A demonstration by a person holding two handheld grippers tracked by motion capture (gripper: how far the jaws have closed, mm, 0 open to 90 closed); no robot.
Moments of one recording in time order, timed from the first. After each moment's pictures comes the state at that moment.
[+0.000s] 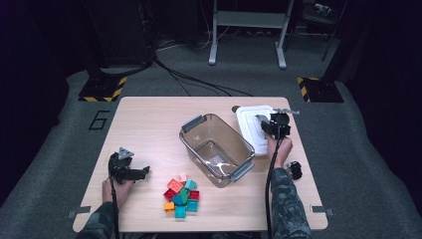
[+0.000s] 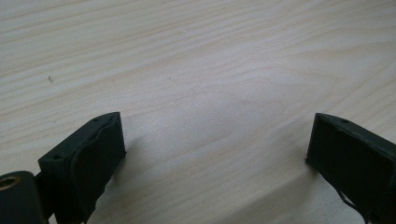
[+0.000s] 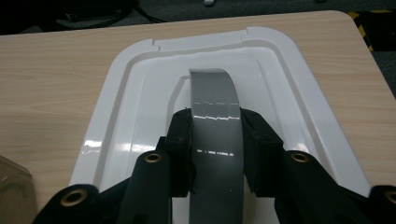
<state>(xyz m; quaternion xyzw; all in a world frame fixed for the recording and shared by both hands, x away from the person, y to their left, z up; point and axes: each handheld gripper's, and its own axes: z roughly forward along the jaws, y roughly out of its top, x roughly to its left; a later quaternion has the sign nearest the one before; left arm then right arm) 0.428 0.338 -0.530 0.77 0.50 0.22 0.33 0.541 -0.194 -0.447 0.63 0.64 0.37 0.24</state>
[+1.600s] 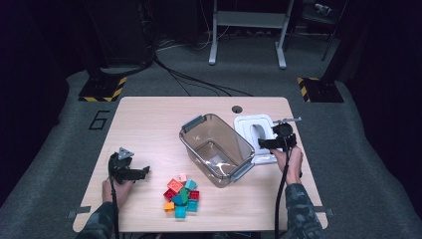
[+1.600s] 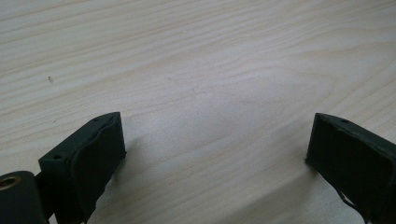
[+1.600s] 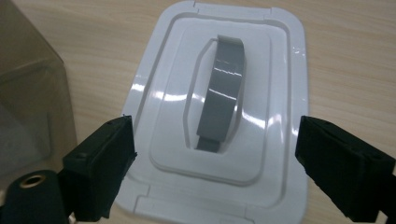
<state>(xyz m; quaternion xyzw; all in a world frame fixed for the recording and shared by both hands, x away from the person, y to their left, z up) 0.428 0.338 -0.530 0.77 0.50 0.22 0.33 0.496 -0.204 -0.439 0.56 0.74 0.31 0.19</state>
